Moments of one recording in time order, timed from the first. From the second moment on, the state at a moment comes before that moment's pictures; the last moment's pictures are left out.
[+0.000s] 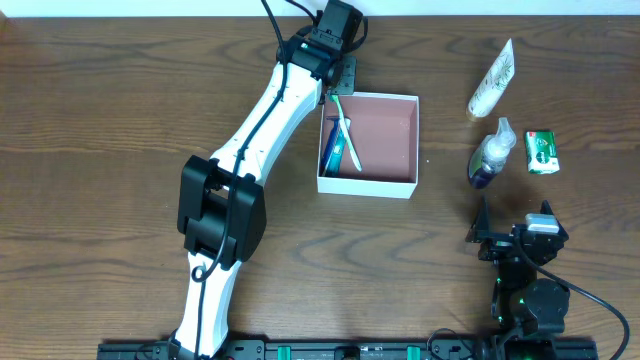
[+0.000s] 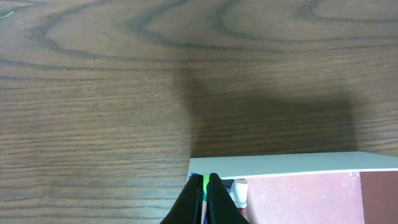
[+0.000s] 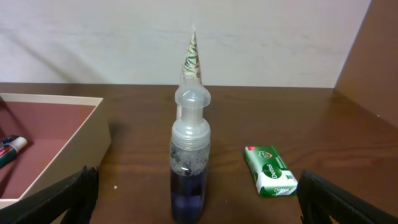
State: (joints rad) left arm -0.47 2.24 2.08 -0.88 -0.14 -0.32; right arm 0.01 0.01 0.01 -0.06 0.12 -0.01
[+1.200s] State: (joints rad) left arm -0.47 2.29 2.08 -0.89 -0.12 -0.32; right arm 0.01 0.01 0.01 -0.06 0.12 -0.01
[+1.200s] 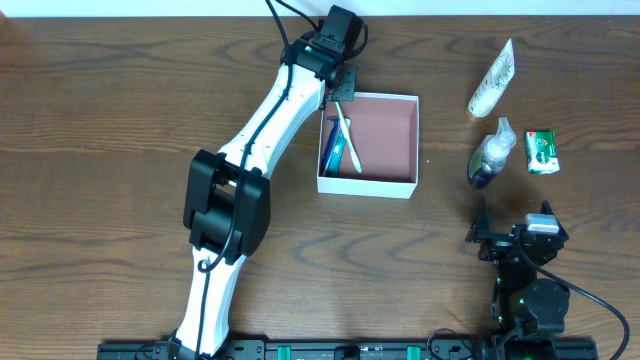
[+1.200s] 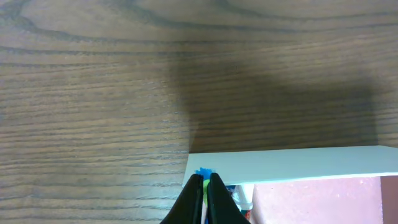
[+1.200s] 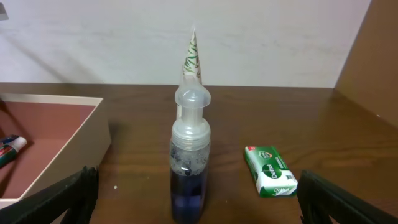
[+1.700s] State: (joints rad) left arm -0.47 2.29 2.08 -0.92 -0.11 -0.33; right arm 0.01 0.01 0.01 -0.06 0.12 -0.01
